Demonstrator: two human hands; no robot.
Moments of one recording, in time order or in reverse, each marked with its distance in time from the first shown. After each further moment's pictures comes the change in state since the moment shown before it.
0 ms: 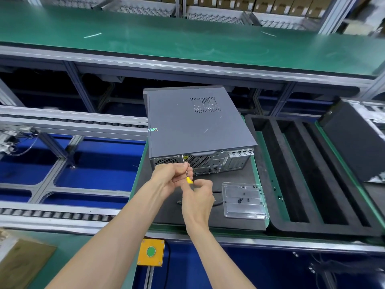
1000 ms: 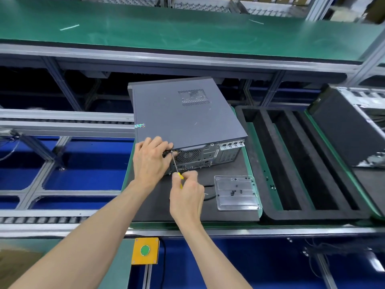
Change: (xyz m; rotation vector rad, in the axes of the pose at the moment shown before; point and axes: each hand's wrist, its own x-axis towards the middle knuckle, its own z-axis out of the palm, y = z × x) left_hand 0.041 0.002 -0.022 1.423 0.493 1.378; right_hand 0.003 0.005 0.000 -0.319 0.016 -0.254
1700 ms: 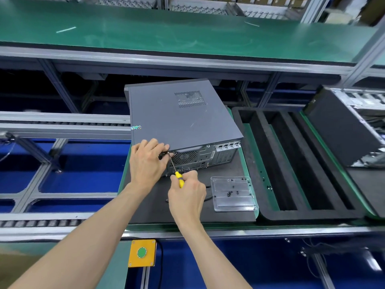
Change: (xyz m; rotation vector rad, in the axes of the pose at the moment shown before) left_hand -0.002 0.000 0.002 0.006 0.022 -0.004; right_hand 0.003 -0.002 -0.011 -0.018 0.025 -0.003
